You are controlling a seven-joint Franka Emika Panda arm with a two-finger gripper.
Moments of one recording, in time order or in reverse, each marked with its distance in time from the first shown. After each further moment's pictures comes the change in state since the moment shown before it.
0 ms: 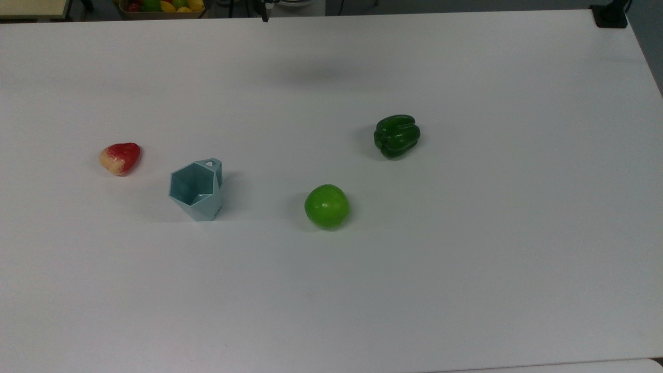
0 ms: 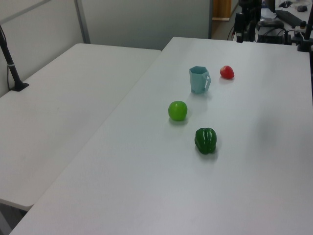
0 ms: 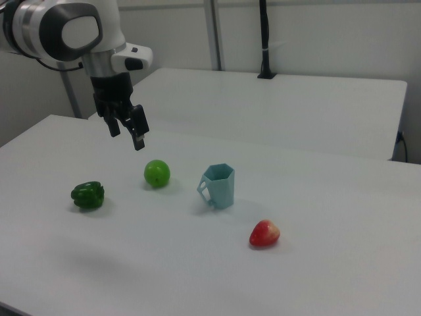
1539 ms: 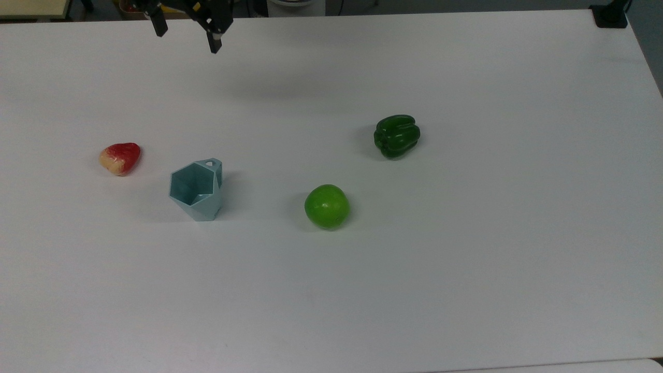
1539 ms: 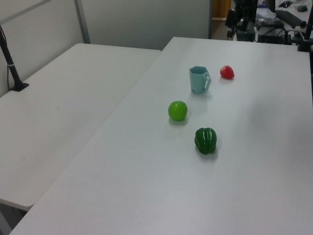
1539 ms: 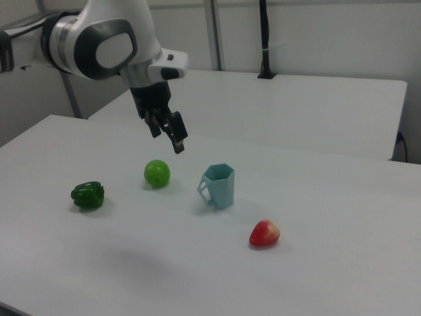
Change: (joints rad) arm -0.058 0.064 -0.053 -0.005 -0.001 0.200 -0.004
